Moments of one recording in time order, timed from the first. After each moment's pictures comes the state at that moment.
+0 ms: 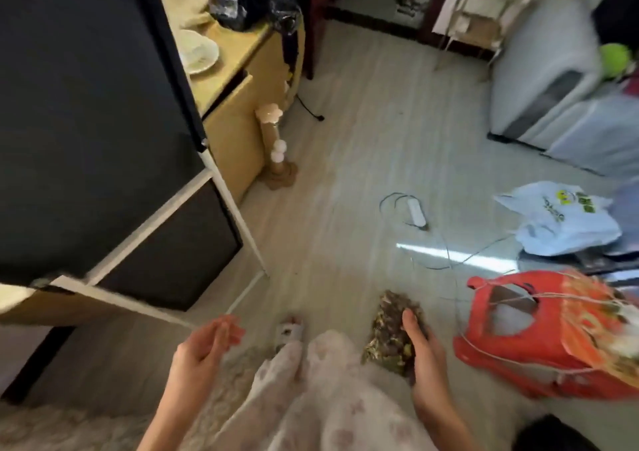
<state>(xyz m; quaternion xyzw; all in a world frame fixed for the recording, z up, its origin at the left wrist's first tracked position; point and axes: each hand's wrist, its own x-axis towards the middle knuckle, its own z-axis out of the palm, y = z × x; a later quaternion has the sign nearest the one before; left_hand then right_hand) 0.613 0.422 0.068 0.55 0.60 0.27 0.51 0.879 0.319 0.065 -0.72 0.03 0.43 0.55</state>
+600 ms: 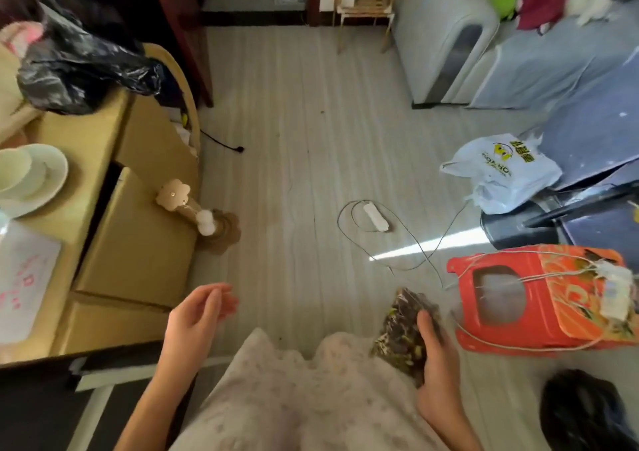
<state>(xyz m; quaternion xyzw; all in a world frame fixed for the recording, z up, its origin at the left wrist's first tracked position) 0.833 0.726 0.091 0.64 0.48 0.19 0.56 1.012 0.490 0.053 -0.67 0.18 0.28 0.67</state>
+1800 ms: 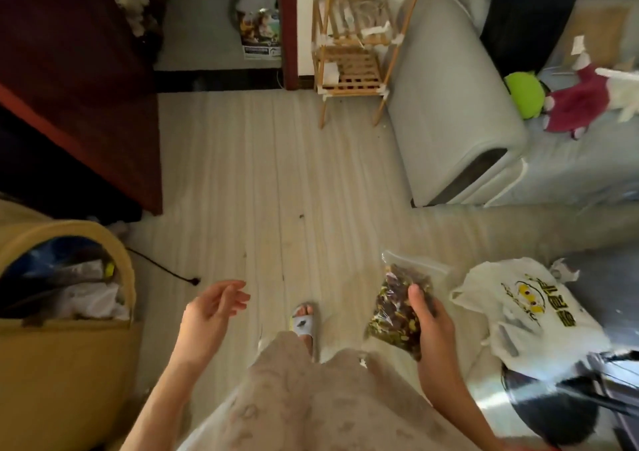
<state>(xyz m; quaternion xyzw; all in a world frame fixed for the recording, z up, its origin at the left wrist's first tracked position) 1.440 1.191 0.058 0.68 0.46 0.13 0.56 1.617 0.972 0.080 -0.71 0.13 0.30 0.63</state>
